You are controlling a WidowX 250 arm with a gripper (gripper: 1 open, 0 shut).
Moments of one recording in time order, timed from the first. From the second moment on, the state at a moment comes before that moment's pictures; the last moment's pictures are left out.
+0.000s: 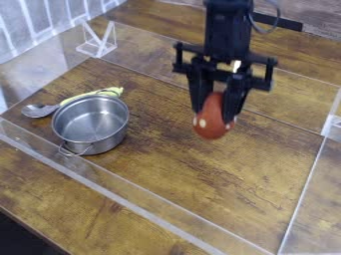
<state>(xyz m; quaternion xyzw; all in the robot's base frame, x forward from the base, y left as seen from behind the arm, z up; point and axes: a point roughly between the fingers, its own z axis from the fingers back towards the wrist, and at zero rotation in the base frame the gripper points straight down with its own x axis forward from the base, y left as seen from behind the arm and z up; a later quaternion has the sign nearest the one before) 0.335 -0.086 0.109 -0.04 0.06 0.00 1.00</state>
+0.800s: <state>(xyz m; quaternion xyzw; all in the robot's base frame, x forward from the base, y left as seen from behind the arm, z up) 0.358 -0.117 0.068 -0.02 0.06 0.00 1.00</state>
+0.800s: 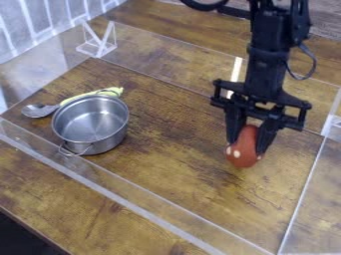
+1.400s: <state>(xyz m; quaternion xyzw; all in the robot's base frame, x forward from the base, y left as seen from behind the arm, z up) 0.374 -0.092 0.055 -0.01 0.07 0.09 0.99</state>
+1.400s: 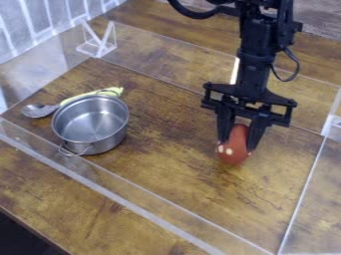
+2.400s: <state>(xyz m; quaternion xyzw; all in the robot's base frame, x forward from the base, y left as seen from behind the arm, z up) 0.386 -0.072 0.050 0.00 0.09 0.13 0.99</state>
